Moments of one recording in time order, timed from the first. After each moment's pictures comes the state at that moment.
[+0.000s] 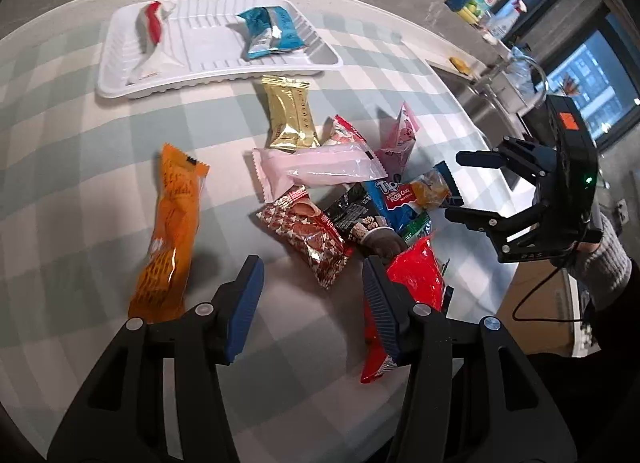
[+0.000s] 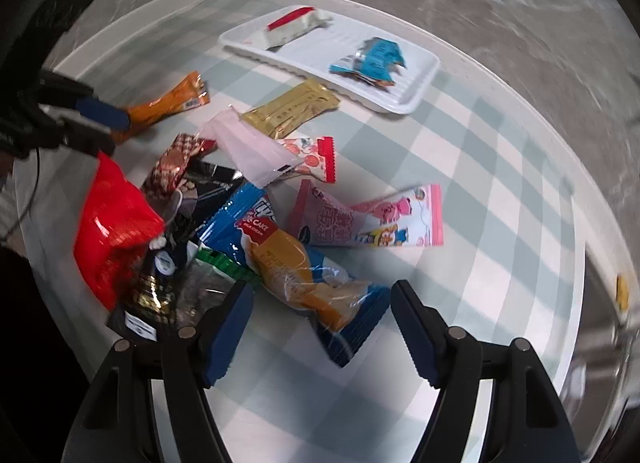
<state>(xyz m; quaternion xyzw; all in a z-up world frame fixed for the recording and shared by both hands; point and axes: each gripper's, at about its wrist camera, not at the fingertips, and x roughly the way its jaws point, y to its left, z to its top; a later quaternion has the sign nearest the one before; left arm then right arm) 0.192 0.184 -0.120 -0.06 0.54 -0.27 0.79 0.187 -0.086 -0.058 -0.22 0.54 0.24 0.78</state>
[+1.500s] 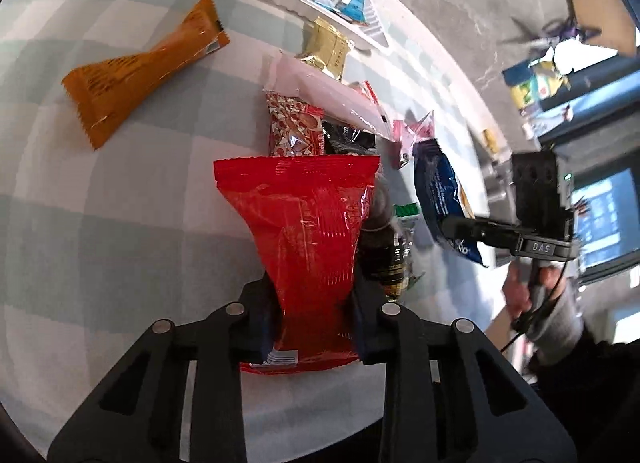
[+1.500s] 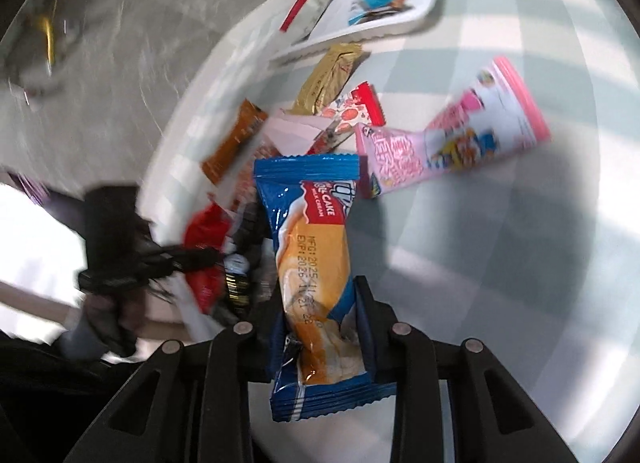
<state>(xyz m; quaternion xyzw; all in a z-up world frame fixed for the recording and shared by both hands) 0.131 0.174 -0.173 -0.27 0.55 -0.17 0.77 0.209 -0.163 -0.109 0.16 0.62 0.40 0.65</state>
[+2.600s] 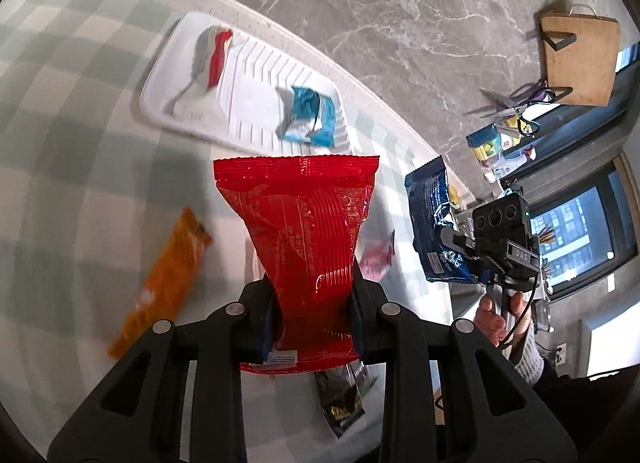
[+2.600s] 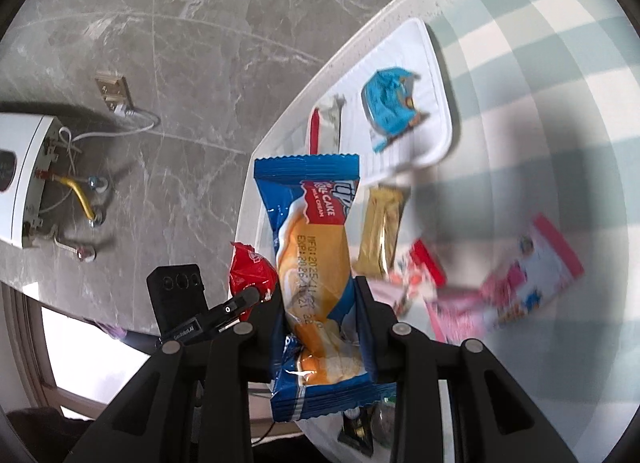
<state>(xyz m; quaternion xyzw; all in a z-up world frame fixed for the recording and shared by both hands) 0.258 0.243 -0.096 -0.29 0.48 -0.22 0.80 0.295 -0.157 -0.069 0.37 0.56 0.36 0.65</state>
